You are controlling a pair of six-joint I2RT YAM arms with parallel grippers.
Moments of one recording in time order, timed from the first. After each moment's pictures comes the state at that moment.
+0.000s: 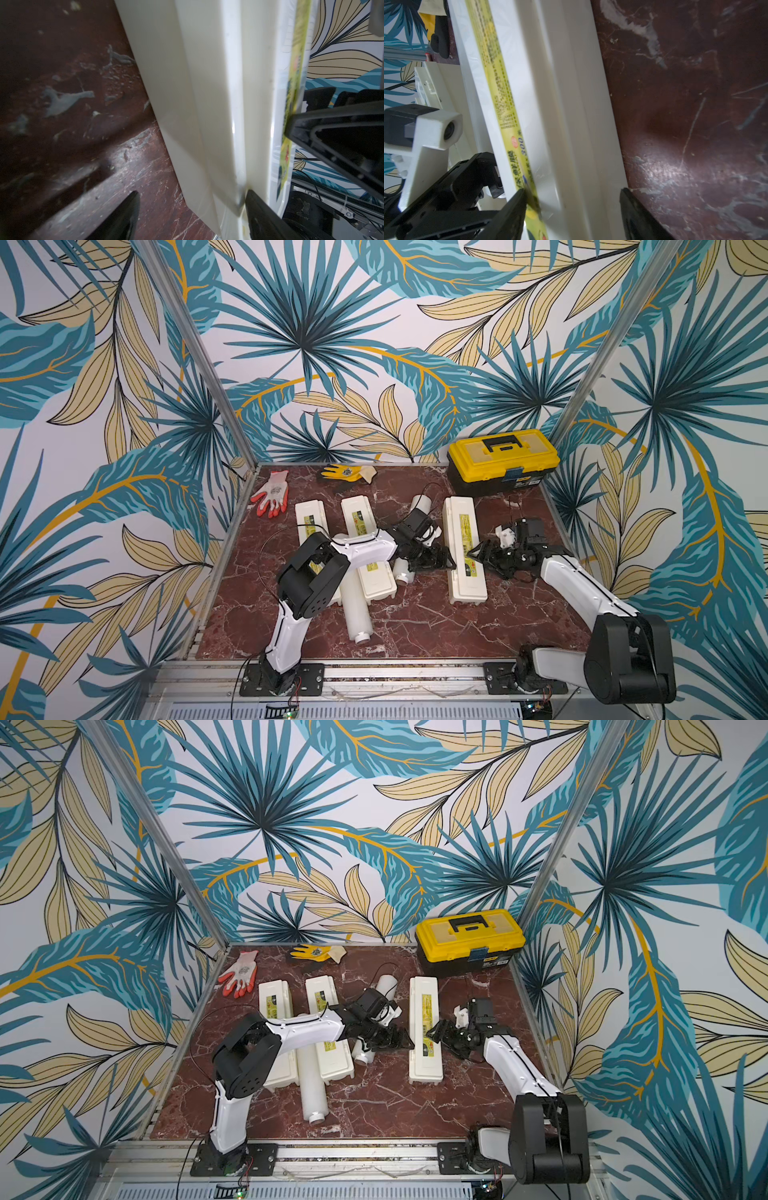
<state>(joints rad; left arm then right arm) -0.80 2.04 1.41 -0.30 0.56 -0.74 -0.03 1.29 0.74 -0.55 -0.44 0.50</state>
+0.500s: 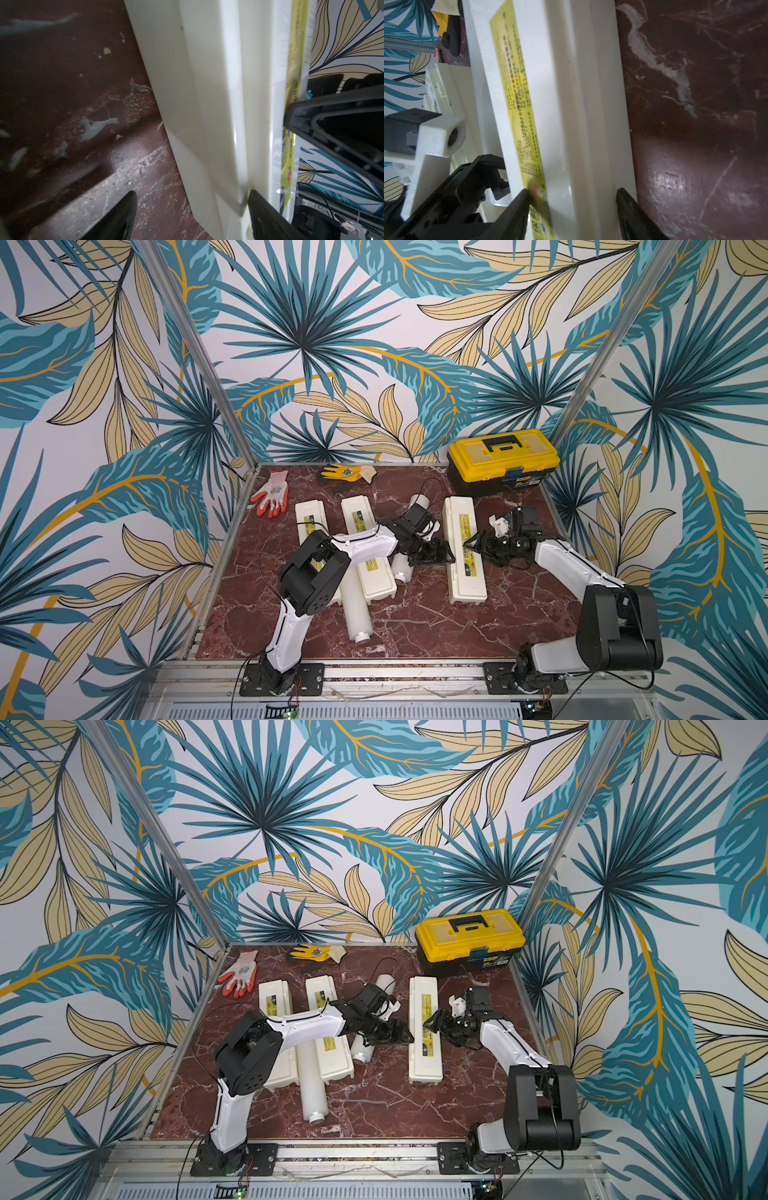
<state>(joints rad) -0.78 2.06 1.46 -0.32 0.52 -0.72 -0.03 1.46 0.86 -0.49 -0.52 0.44</state>
